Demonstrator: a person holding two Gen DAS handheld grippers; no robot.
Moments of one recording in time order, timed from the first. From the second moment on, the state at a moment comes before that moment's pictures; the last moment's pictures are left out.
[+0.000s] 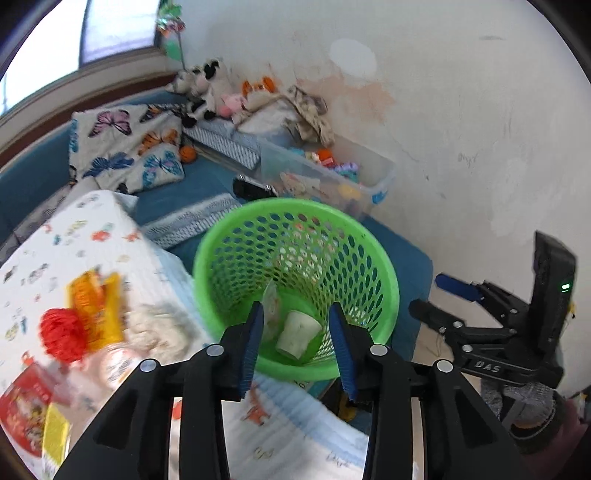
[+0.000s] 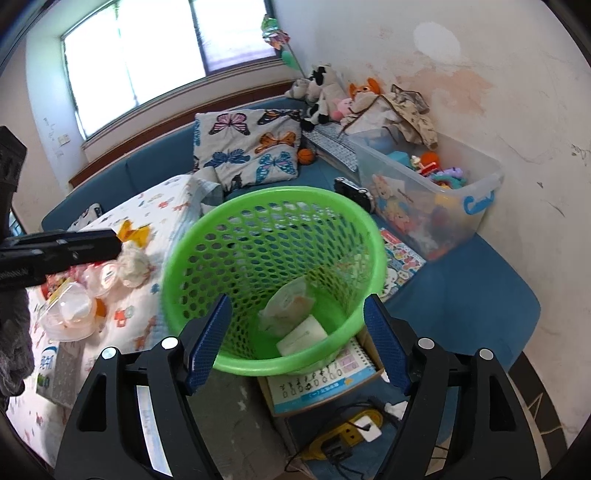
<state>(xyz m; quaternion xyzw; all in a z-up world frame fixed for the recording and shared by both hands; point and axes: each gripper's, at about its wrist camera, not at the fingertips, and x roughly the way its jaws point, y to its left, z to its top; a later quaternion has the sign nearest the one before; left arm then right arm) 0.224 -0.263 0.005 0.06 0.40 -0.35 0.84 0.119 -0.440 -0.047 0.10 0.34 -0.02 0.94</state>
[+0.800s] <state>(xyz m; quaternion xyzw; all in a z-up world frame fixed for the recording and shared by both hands) 0.116 -0.081 -0.009 -0.02 0.37 -0.17 0.91 0.105 -0.331 -0.033 0.06 0.33 0.07 0.94</state>
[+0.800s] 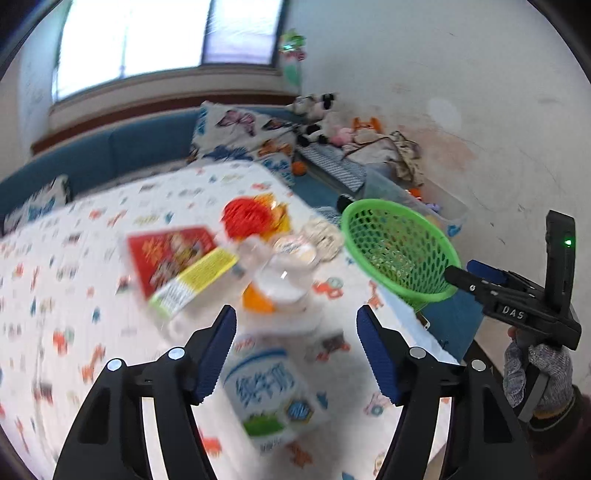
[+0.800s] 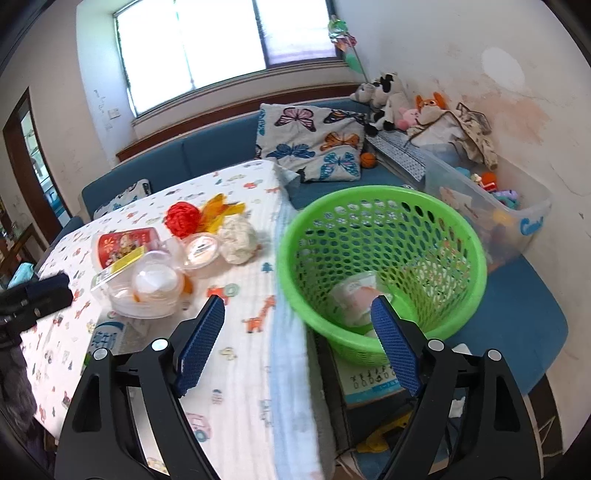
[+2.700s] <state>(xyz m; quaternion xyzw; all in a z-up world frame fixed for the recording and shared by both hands) 0.086 -0.018 -0.034 -0.05 0.42 -0.04 0.90 0.125 -0.235 -0.050 0.05 0.37 0.17 0.91</state>
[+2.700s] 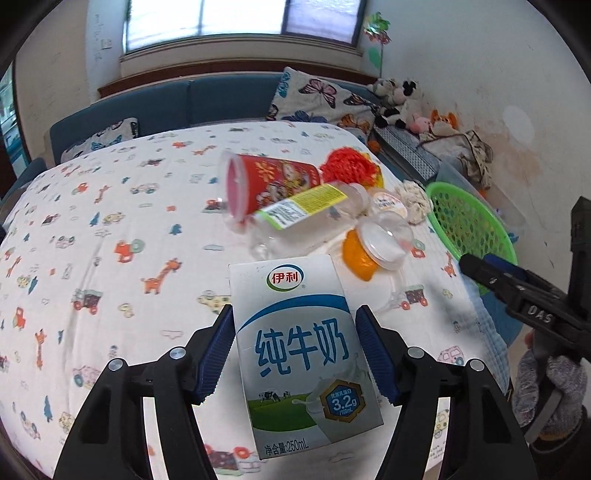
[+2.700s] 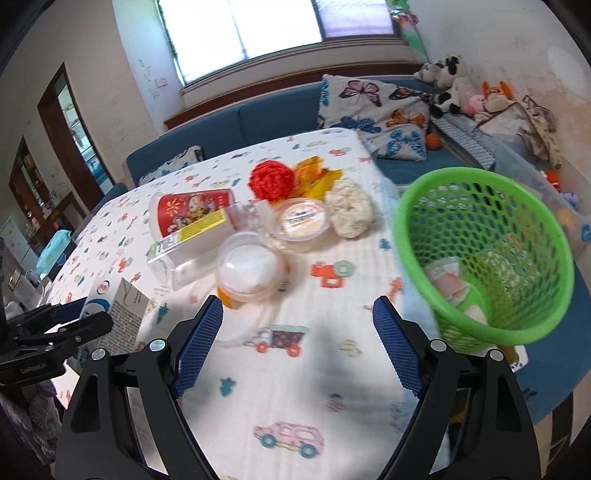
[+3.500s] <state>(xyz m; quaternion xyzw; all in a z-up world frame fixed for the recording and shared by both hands) 0.092 0.003 -0.032 -0.06 0.41 -0.04 0.91 0.187 -0.180 -0.082 0.06 0.41 0.20 0.89</state>
